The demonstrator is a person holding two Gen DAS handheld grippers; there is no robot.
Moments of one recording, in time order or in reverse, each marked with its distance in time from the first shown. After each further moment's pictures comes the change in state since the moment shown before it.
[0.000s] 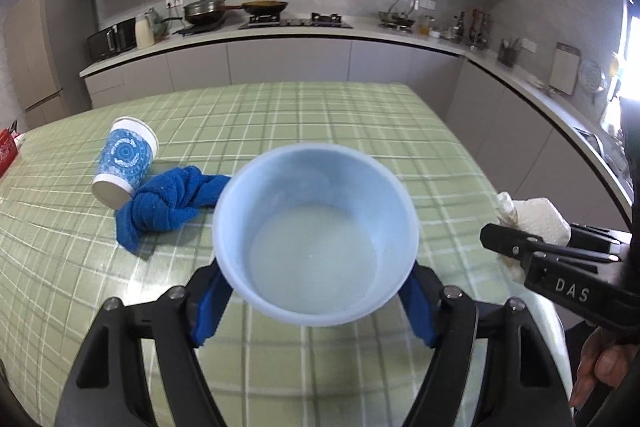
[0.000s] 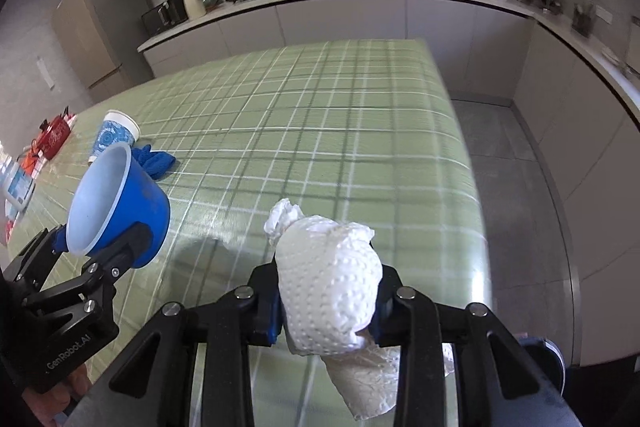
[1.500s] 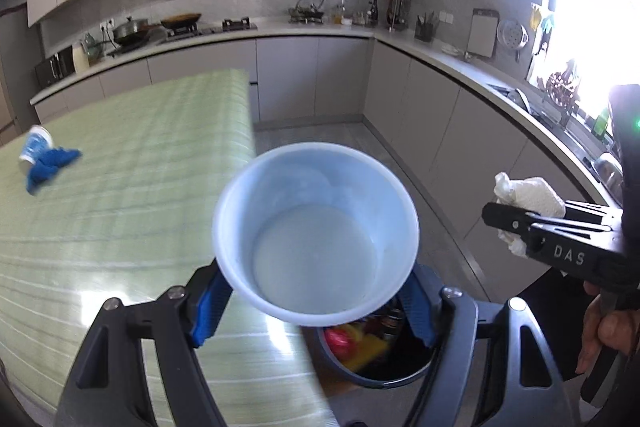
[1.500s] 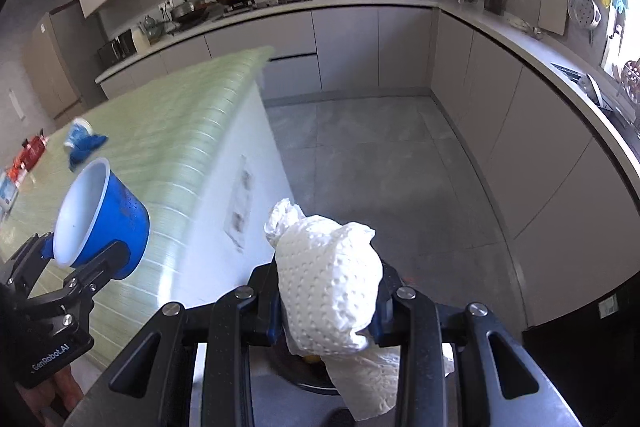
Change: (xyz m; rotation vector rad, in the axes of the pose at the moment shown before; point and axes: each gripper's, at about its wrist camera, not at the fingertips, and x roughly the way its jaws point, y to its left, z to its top) left arm -0.044 -0.260 -0.077 0.098 0.007 -0.146; right arm -0.178 -0.258 -0.151 0.091 -0.056 -0.132
